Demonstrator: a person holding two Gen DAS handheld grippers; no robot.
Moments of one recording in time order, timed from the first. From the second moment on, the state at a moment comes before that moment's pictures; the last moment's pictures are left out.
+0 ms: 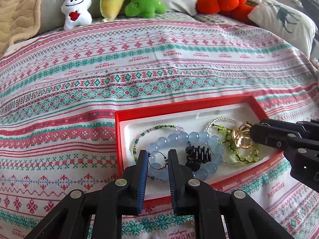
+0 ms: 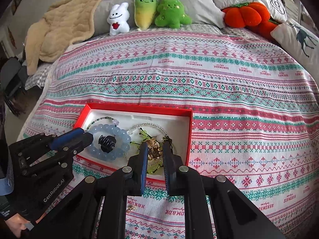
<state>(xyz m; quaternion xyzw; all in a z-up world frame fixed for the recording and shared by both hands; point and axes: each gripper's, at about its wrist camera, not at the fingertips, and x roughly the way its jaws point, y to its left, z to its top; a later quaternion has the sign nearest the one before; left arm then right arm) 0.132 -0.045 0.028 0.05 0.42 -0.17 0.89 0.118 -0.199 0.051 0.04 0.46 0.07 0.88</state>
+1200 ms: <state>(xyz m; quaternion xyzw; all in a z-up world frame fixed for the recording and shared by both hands) 0.078 -0.034 0.046 0.07 0.43 -0.16 0.88 0.118 -0.206 0.063 0.06 0.46 0.07 0.88</state>
